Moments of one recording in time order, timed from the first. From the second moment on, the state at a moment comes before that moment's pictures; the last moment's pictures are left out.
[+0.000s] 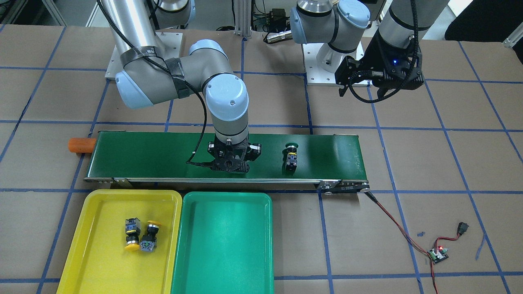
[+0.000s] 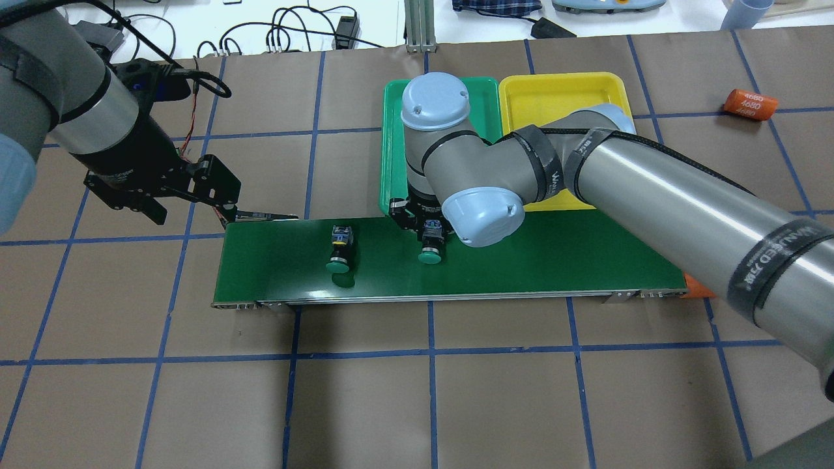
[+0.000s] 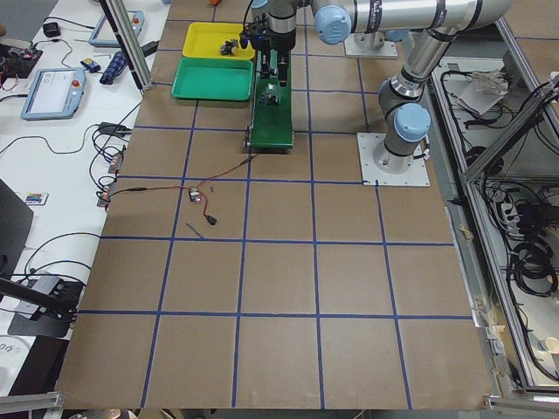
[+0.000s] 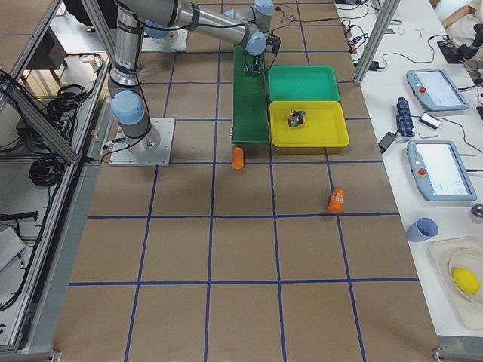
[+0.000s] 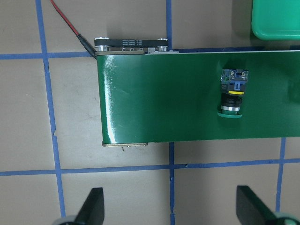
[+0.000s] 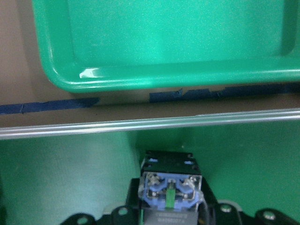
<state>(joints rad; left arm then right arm) -1.47 -1.44 -1.75 -1.58 1.54 0.12 1.95 -1.16 1.68 -2.06 -1.52 0.45</state>
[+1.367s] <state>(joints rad) -1.47 -1.43 -1.75 -1.58 1.54 0.12 1.73 -0.94 1.44 -2.12 -1.53 0.10</state>
